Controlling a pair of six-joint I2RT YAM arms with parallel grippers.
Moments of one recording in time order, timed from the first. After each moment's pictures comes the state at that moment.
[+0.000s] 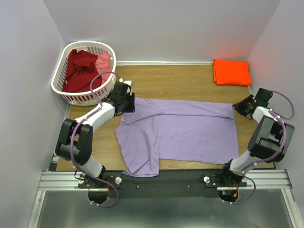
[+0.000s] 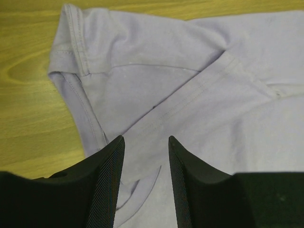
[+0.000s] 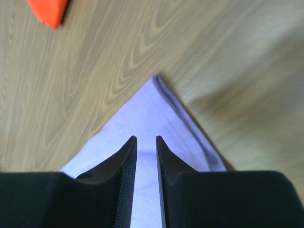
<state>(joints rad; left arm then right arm) -0.34 1.56 1.00 -0.26 0.04 -0.27 -0.46 1.59 0.89 -0.10 -0.24 0.62</state>
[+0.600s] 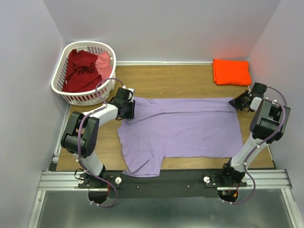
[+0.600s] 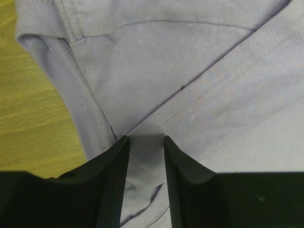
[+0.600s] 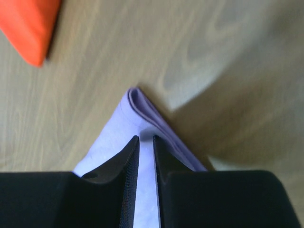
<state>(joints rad) -0.34 1.70 0.95 -0.23 0.05 -0.22 -0.42 1.92 1.11 -0.07 -0.28 0.63</state>
